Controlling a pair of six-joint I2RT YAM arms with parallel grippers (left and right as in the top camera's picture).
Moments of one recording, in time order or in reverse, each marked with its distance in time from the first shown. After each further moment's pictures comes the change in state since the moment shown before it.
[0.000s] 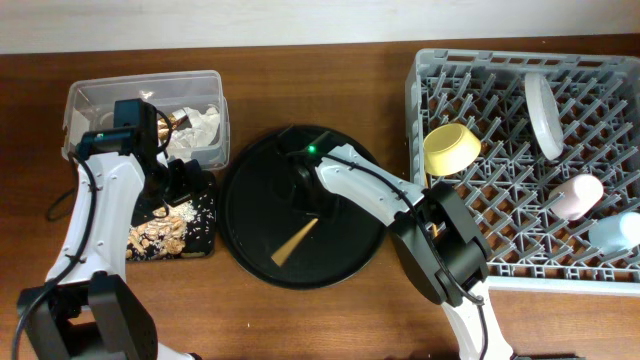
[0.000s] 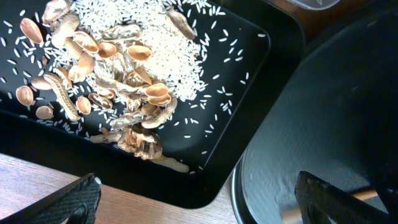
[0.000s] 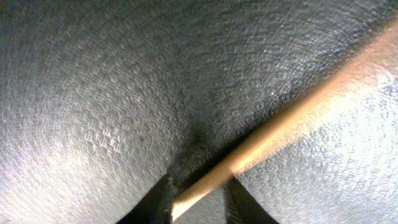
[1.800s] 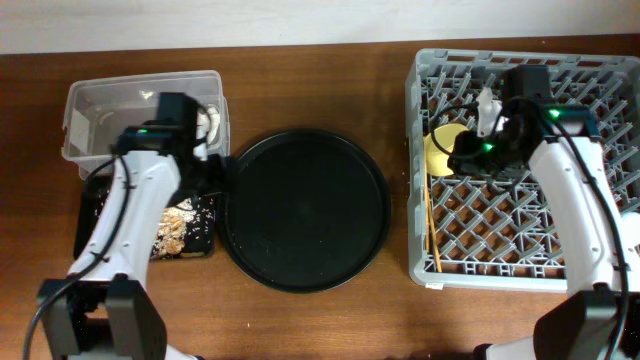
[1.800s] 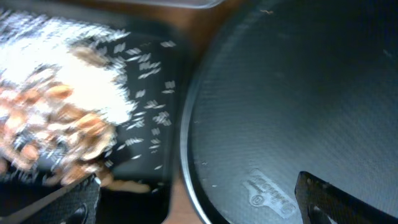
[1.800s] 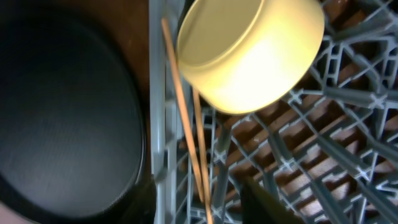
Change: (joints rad) left arm -0.176 0.000 0.000 0.087 0.007 0.105; right arm -0.727 -0.620 -0.243 -0.109 -0.135 -0.730
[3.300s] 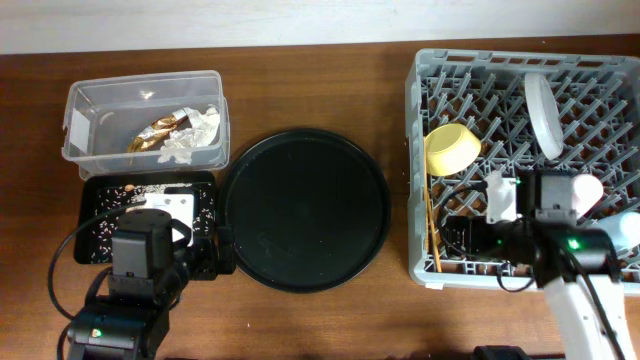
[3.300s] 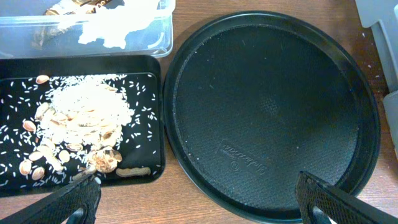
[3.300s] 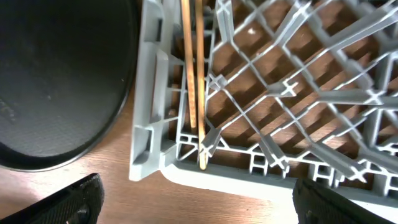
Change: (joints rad) left arm -0.075 -0.907 -0.462 0.137 0.004 0.110; right arm -0.003 -0.557 -0.523 0.066 0.018 -0.053
